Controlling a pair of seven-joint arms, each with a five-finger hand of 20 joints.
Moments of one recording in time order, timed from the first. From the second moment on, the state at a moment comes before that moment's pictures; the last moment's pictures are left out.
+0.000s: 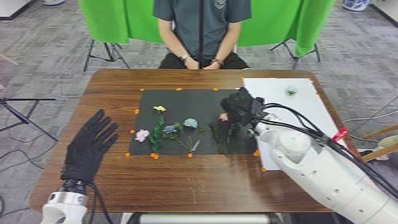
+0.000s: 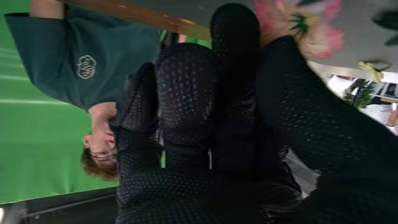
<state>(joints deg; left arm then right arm) 126.5 -70.1 -98.5 -116.8 43.4 -4.1 12.1 -67.3 -52.1 45.8 -88.5 -147.9 5.7 -0.1</state>
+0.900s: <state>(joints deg) 126.7 -70.1 -98.5 -116.7 43.4 -4.1 11.9 -68.0 -51.5 43.9 -90.8 -143.4 10.1 7.5</state>
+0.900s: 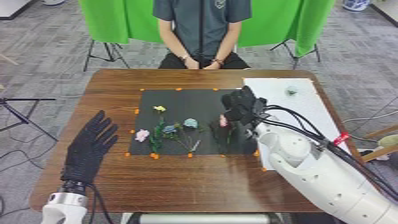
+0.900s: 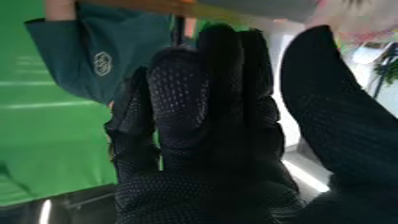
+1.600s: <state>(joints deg) 126.6 -70.0 -98.7 -116.8 43.5 -4.3 11.8 -79.6 -50.6 61.0 -105.7 -127.9 7.5 10.9</state>
